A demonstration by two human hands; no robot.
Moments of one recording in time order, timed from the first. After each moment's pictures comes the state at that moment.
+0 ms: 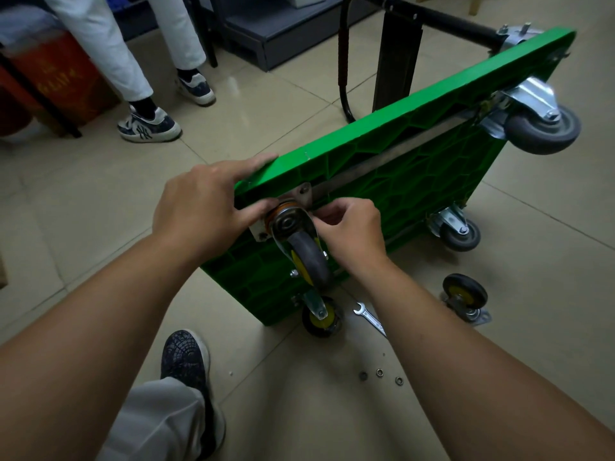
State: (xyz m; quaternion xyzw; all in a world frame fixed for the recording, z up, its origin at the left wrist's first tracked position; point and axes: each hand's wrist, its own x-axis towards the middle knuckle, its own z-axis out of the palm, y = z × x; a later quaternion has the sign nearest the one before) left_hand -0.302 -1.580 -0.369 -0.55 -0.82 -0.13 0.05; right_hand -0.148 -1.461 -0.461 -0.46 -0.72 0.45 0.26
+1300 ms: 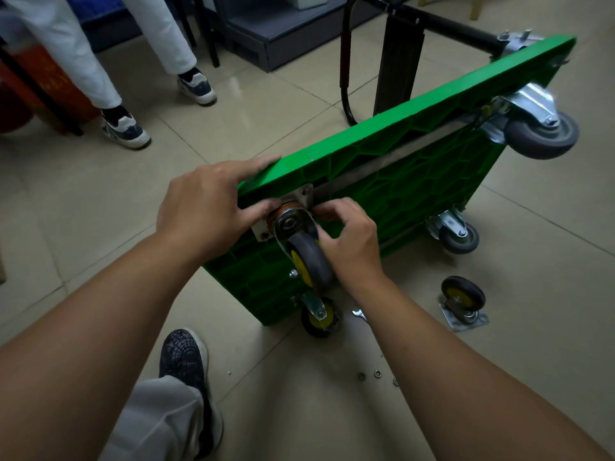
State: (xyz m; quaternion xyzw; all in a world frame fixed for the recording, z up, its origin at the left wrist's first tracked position) left_hand -0.305 -1.579 -0.372 -0.55 -0.82 -0.14 0.05; right_hand -0.147 -1.468 -0.491 -0.33 -0.78 0.31 0.42
